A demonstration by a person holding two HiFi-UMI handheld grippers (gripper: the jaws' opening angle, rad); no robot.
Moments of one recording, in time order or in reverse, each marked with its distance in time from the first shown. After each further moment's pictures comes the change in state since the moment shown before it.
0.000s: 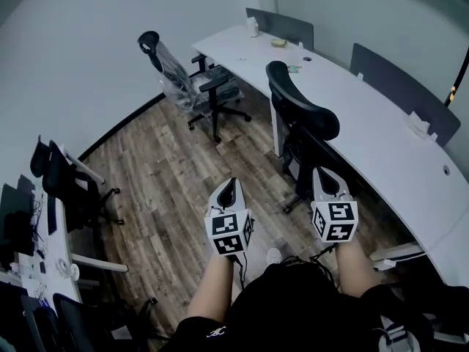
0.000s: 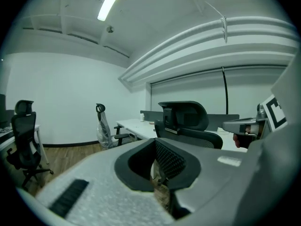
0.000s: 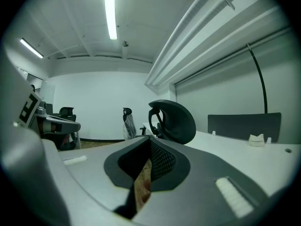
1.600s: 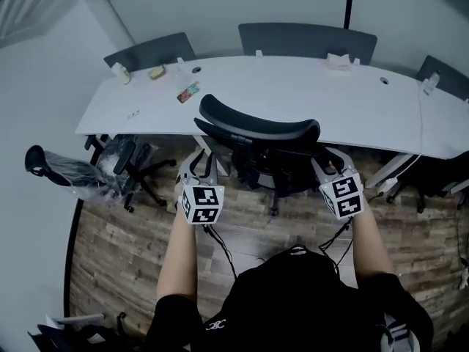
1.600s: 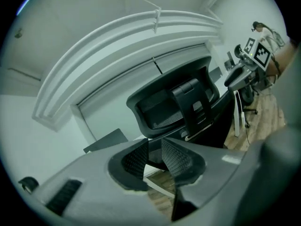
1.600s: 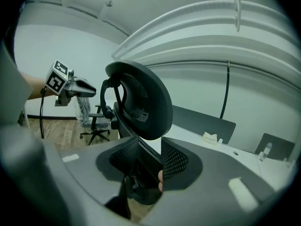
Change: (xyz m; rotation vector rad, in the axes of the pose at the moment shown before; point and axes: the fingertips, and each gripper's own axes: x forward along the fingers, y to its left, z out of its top) left arm 0.418 0.048 0.079 0.733 -0.132 -0.738; right arm 0.184 -0.079 -0.018 -0.076 0.247 -0.586
